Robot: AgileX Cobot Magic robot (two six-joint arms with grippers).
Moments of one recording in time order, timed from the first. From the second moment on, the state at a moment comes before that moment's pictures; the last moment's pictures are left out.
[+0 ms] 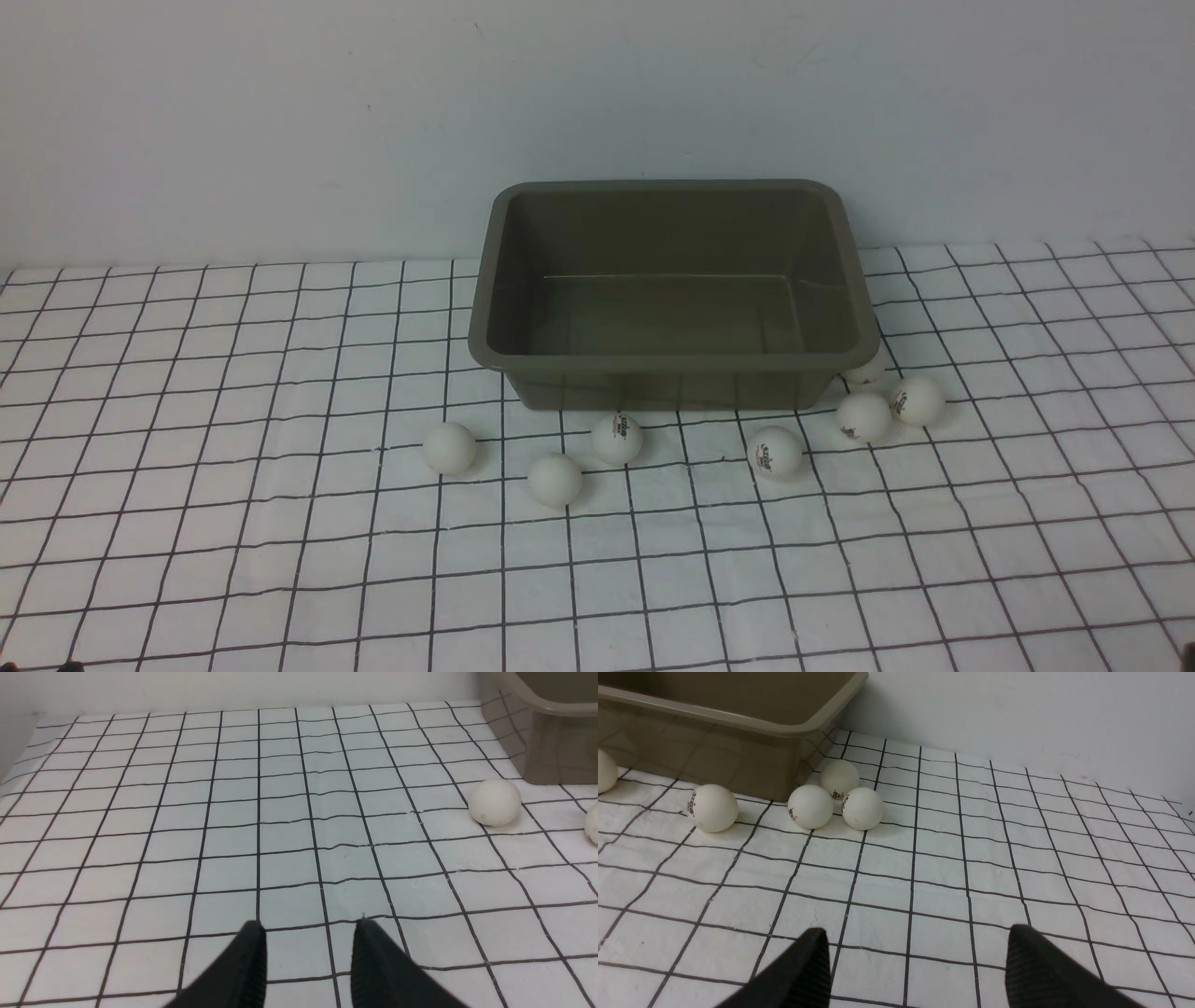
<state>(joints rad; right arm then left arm) 0.01 -0.01 0.02 0.16 0.43 -0.34 0.05 -0.01 0.03 -0.10 0.37 0.08</state>
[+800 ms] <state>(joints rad) 0.01 -0.01 0.01 0.26 0.35 -0.31 0.05 -0.01 0.03 -0.10 0.37 0.08</state>
